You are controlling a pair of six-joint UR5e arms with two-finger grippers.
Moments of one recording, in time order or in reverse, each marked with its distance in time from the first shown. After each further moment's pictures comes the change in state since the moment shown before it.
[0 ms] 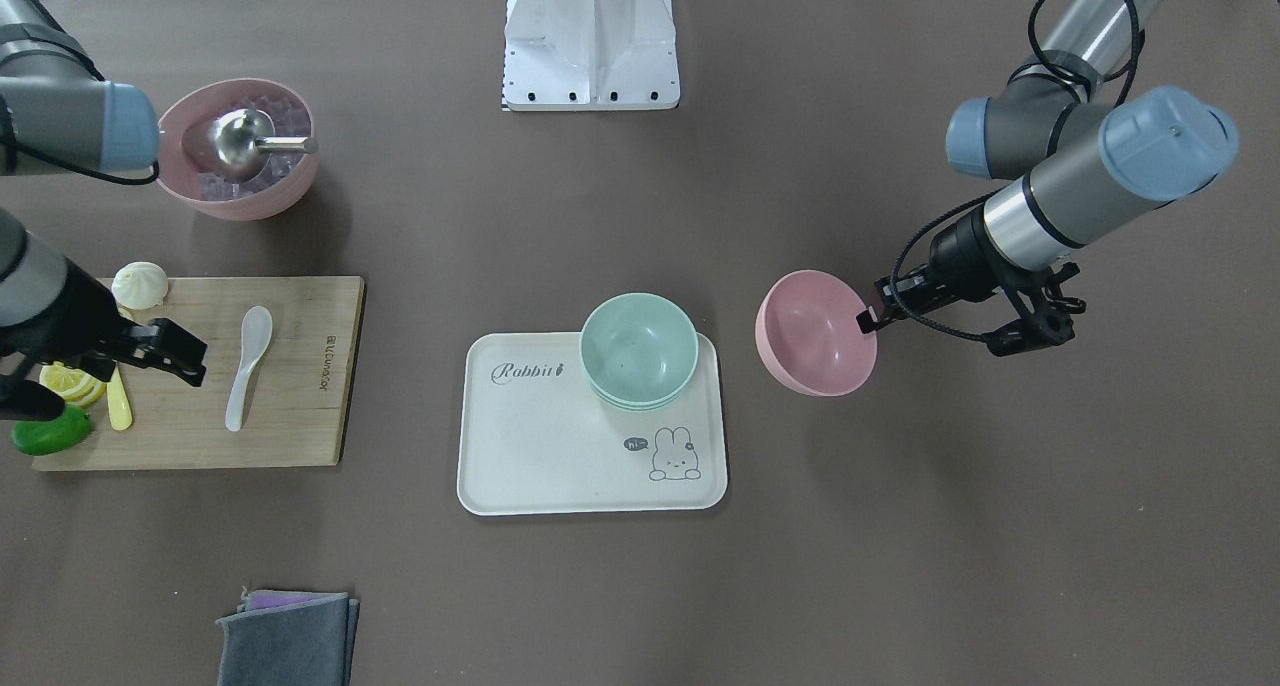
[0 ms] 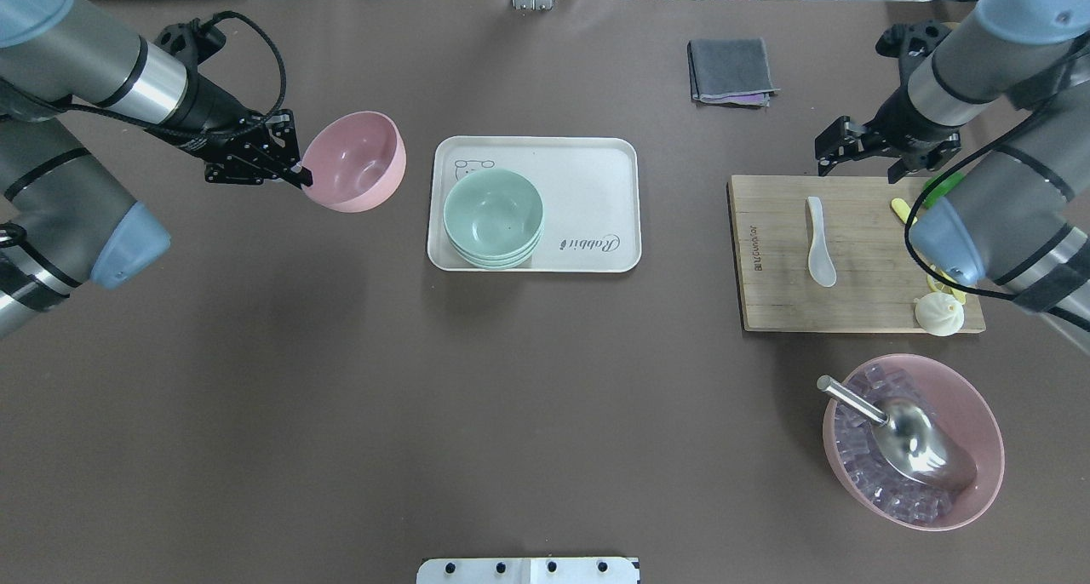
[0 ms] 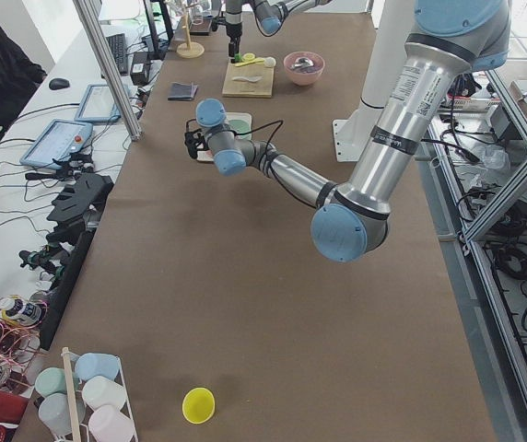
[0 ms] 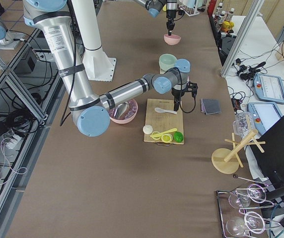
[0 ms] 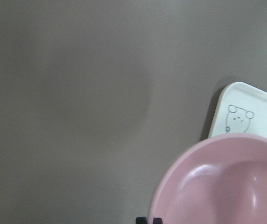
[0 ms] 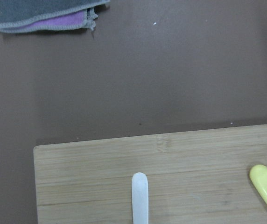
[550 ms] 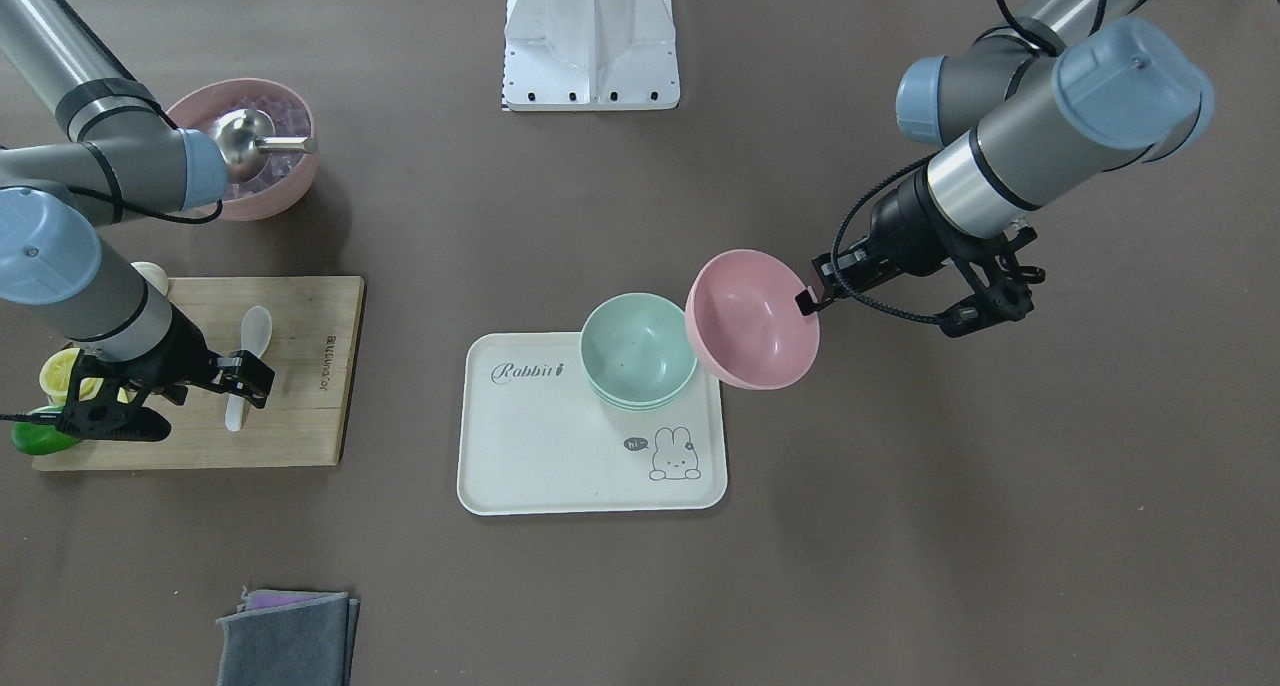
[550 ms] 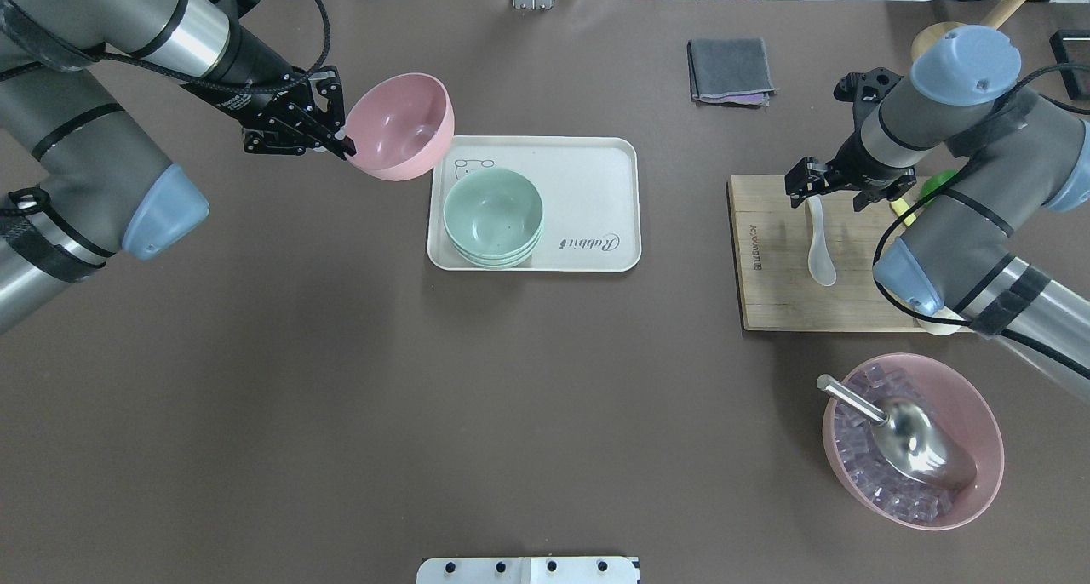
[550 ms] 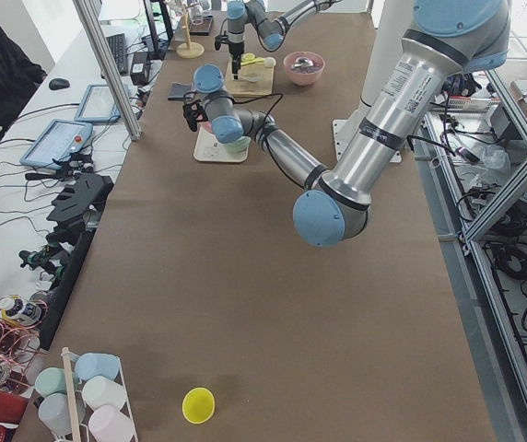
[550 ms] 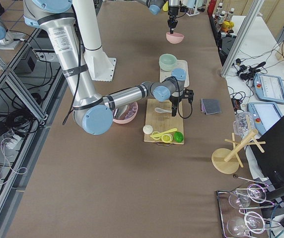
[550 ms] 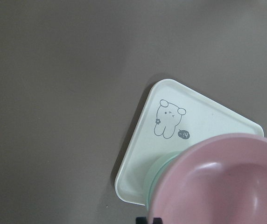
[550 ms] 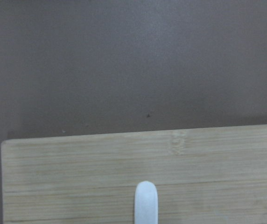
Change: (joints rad) left arm 0.002 -0.086 -0.054 0.128 -0.002 -0.056; right arm -0.068 0.003 -0.105 0.114 -0.034 0.017
